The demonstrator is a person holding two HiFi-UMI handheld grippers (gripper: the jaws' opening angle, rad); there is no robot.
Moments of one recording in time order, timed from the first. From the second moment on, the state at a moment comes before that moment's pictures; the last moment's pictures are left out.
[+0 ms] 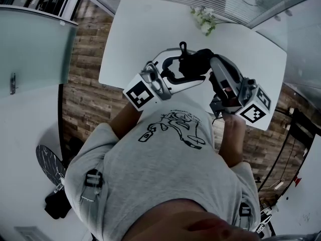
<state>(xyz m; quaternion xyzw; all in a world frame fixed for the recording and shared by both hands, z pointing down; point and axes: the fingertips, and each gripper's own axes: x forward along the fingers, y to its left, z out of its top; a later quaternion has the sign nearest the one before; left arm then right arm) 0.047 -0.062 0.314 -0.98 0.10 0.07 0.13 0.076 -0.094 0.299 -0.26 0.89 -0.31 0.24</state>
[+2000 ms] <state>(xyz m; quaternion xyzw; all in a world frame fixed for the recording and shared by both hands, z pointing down) 0.049 -0.047 0.299 -0.97 0.07 0.04 0.22 0.078 -0.091 0.317 -0.23 0.87 -0.35 0.27</state>
